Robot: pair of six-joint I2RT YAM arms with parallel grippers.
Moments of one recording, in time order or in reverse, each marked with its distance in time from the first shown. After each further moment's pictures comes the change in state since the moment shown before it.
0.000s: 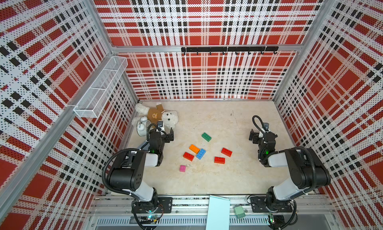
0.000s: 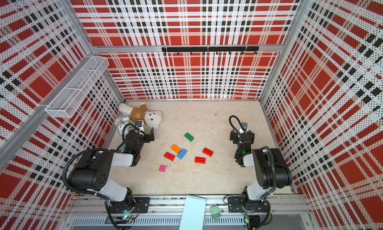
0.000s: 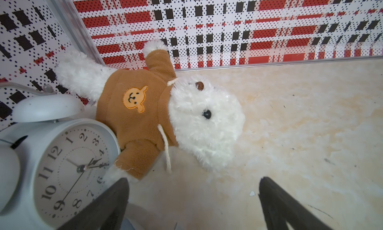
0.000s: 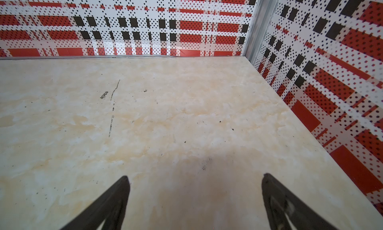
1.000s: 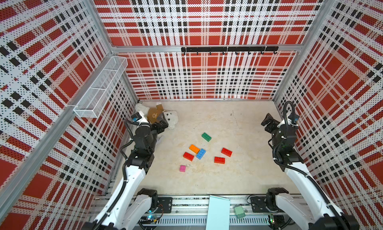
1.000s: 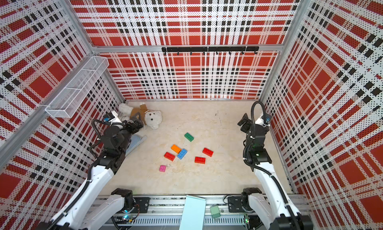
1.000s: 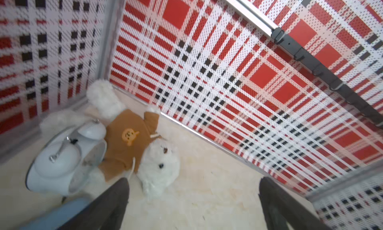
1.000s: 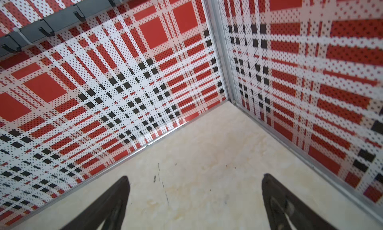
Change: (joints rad) left arm -0.081 -0.735 0.258 -0.896 -0.034 -0.658; right arm 0.024 -0.699 0.279 -0.876 0.108 0.459
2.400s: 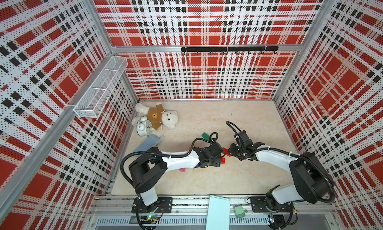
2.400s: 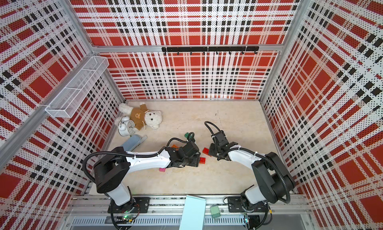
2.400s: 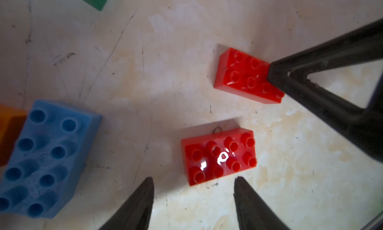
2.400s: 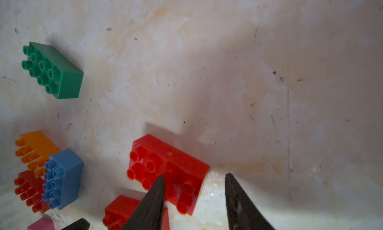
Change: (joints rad) left arm -0.864 0.890 0.332 -0.317 0.009 -0.159; right arm 0.446 0.589 0.052 -0.334 -0.363 0.331
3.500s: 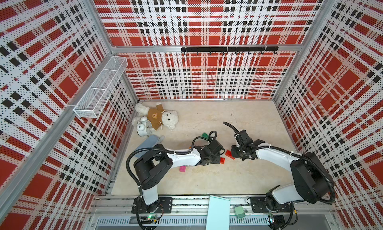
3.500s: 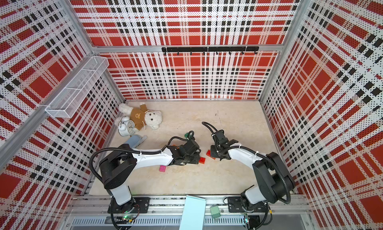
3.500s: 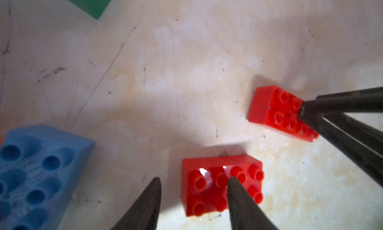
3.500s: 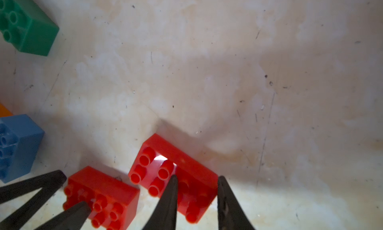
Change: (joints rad) left arm 0.059 0.061 0.014 0.066 0.035 -0.019; right arm -0.013 -0.005 0.053 -0.164 0.015 -0.261
